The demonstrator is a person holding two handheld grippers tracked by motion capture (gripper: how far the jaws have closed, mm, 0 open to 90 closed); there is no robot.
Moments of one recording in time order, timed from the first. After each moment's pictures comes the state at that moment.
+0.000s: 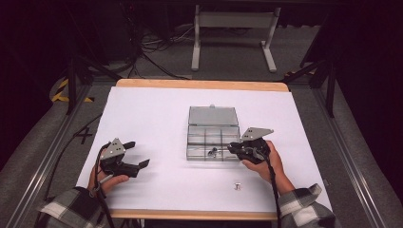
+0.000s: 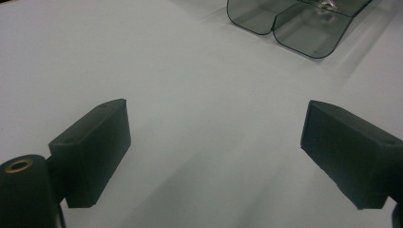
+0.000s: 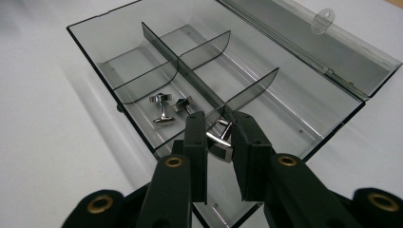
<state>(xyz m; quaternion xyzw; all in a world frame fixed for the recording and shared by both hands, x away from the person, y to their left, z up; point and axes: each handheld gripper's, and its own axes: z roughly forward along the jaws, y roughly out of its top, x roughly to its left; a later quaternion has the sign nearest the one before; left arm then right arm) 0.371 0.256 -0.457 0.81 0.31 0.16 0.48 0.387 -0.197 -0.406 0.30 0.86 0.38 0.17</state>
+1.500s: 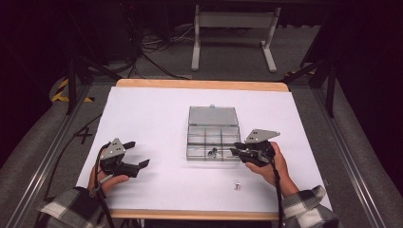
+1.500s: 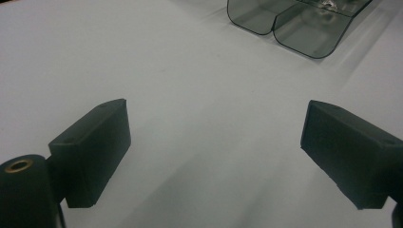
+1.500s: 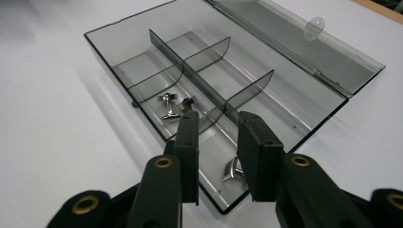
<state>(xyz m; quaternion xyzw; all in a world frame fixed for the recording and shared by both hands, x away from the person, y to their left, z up) 0.371 0.256 -0.457 0.81 0.31 0.16 0.48 0.370 -0.206 -0.395 0.30 0.85 0.39 0.18</state>
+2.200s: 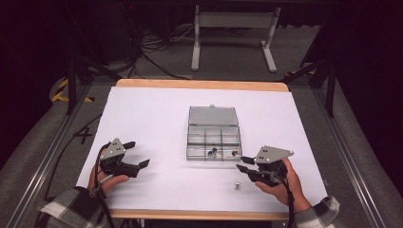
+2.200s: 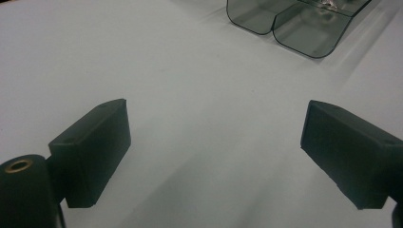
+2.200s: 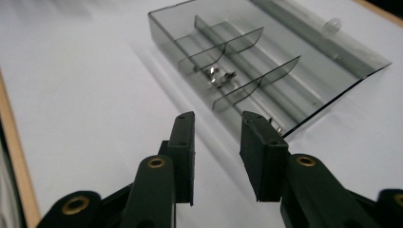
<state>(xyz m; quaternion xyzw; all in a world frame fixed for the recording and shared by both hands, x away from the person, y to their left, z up) 0.371 0.256 -0.457 0.81 0.31 0.16 0.48 0.312 -0.218 -0.386 0.26 0.87 0.38 0.18</state>
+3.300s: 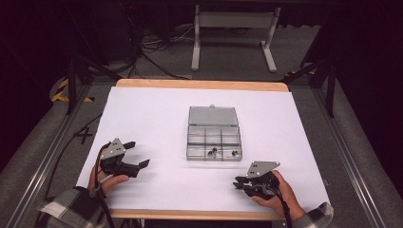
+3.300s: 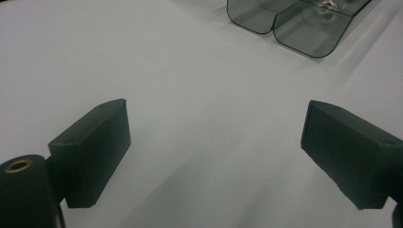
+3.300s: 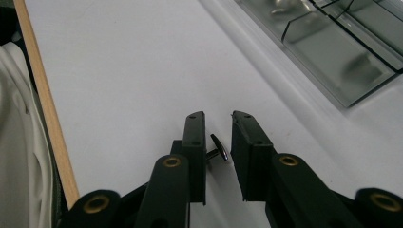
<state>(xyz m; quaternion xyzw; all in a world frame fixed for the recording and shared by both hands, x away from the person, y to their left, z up) 0.371 0.256 -0.457 0.81 0.30 0.17 0.48 0.303 -0.211 -0.431 0.25 0.90 0.35 0.11</state>
